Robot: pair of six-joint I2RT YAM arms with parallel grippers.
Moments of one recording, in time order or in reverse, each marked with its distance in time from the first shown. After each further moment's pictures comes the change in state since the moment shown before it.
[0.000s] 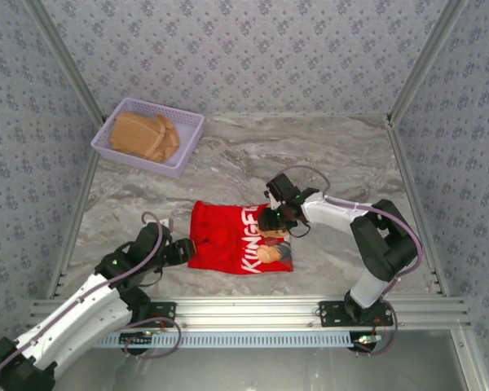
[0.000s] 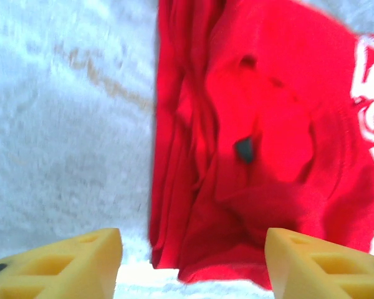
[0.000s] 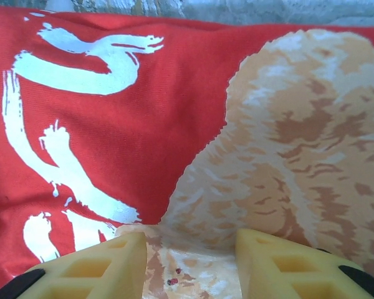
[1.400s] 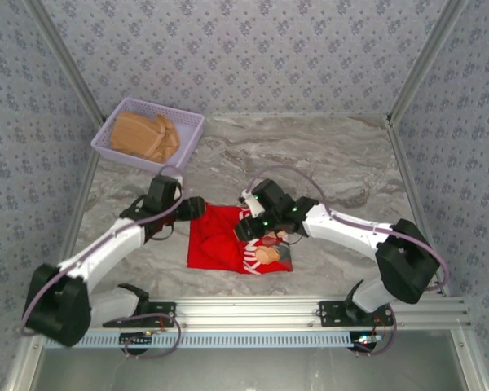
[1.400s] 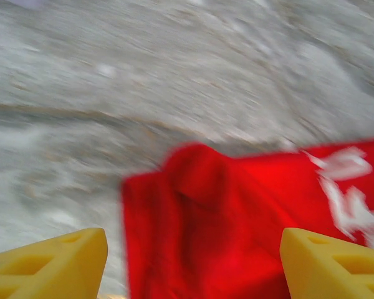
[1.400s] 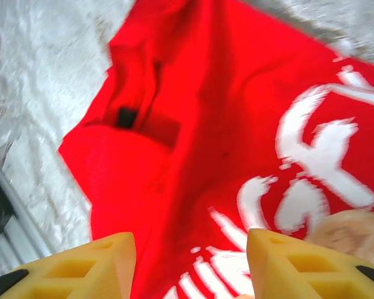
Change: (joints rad) left arm 0.182 0.503 0.233 0.335 0.126 0.301; right arm 0.171 -0.158 0.010 0.067 -0.105 -0.112
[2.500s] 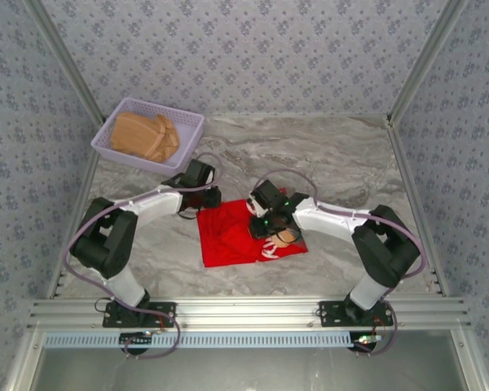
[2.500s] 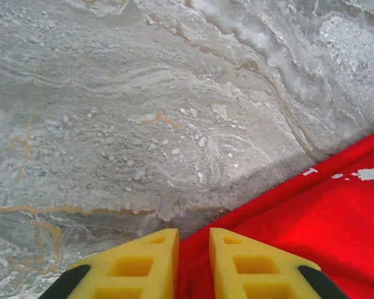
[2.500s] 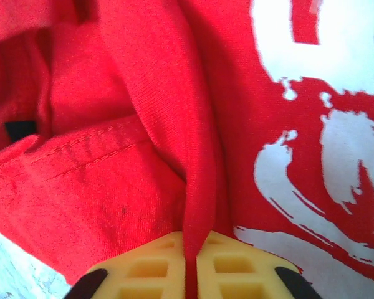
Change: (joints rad) left arm -0.049 0.548 0.317 0.062 -0.015 0.034; right arm -0.012 0.131 0.032 -0.097 0.093 0.079
